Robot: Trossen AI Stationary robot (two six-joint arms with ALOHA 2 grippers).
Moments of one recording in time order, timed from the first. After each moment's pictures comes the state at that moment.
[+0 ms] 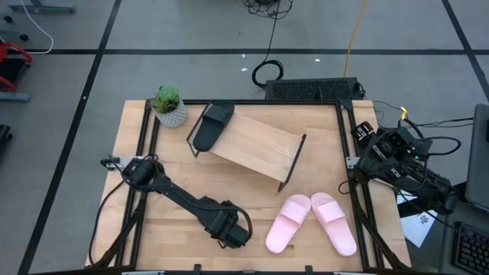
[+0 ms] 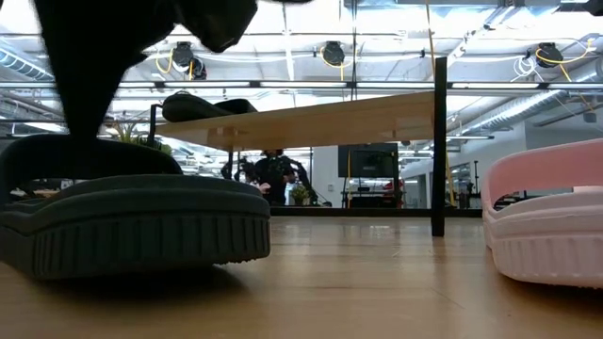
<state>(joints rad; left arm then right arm) -0.52 2.18 1.85 -1.41 0.03 -1.18 -0.66 0.33 0.36 1.17 -1.05 0.99</state>
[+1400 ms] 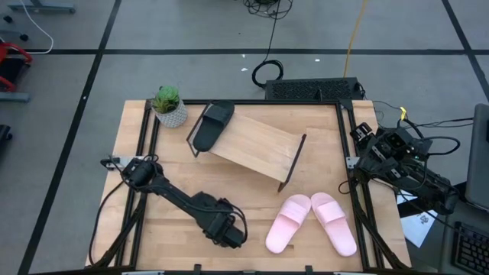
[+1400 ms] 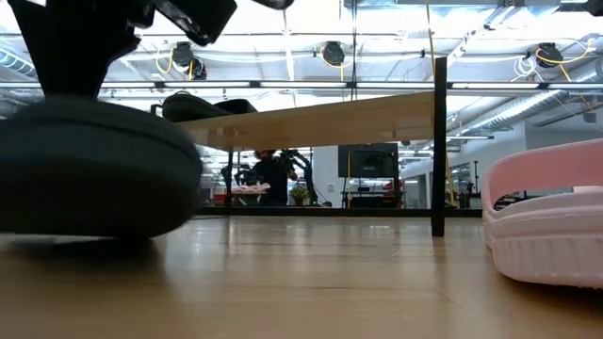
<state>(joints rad) -0.54 2.17 1.87 -1.57 -0.05 -1.14 -0.66 0.33 0.36 1.17 -1.08 1.01</state>
